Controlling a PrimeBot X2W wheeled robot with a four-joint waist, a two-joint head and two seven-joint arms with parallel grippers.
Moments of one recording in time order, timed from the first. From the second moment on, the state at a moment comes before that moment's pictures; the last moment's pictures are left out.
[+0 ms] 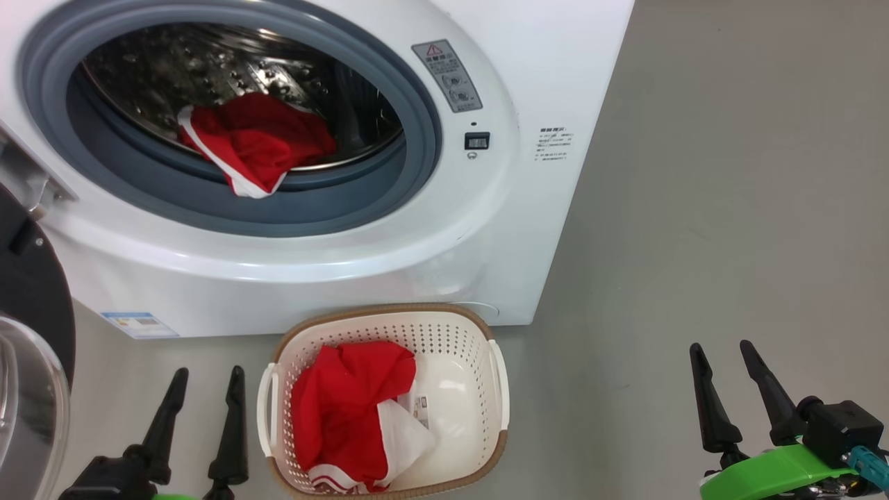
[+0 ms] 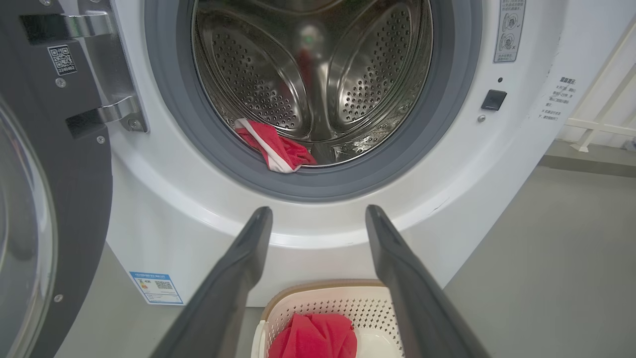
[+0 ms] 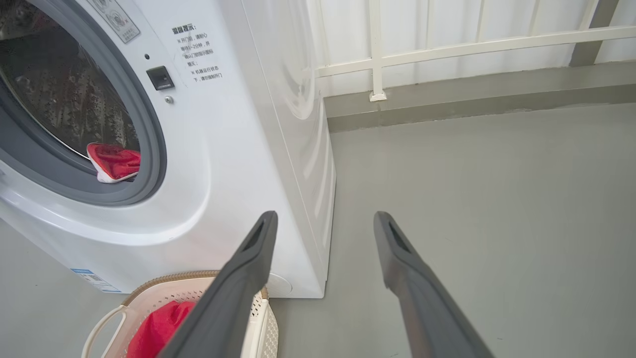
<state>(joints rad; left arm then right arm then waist) -0.02 0.05 0.07 0.17 -0.23 -0.13 -0.25 0.02 -0.05 -0.05 0.23 0.33 0.12 -0.26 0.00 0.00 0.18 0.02</state>
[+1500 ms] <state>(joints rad) -1.17 0.17 0.07 1.19 -0.09 0.01 -0.25 -0.21 -0.05 0.01 0.19 0.41 0.12 -0.26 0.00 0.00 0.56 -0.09</state>
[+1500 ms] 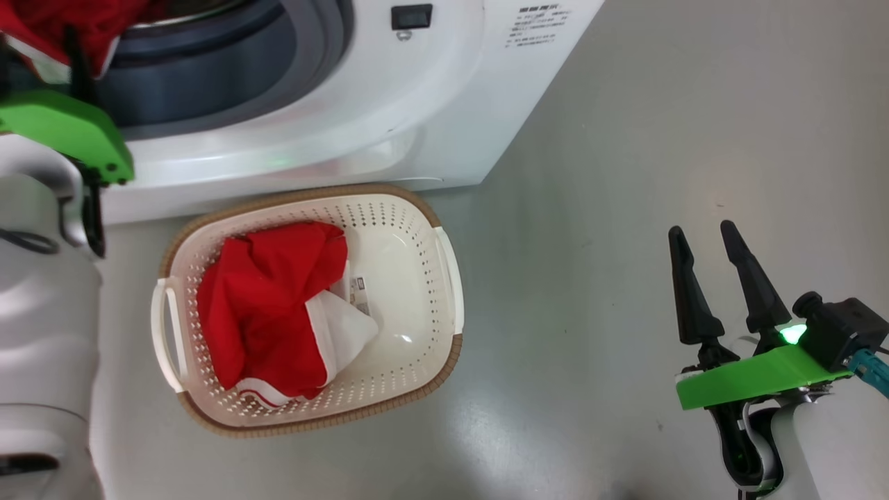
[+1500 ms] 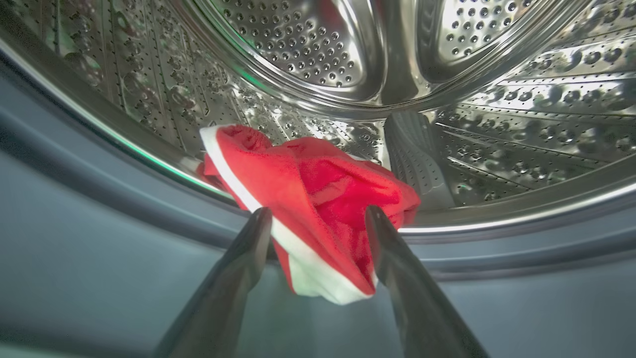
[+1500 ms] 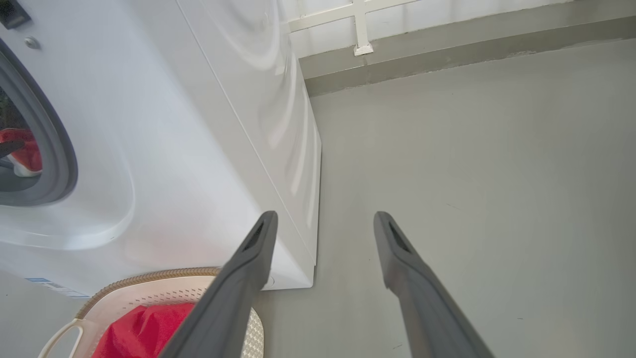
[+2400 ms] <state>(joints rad) -1.04 0.15 0.11 0.85 -0.14 -0.04 -0.25 -0.21 -0.05 0.01 0.18 0.40 0.12 -0.26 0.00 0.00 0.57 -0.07</state>
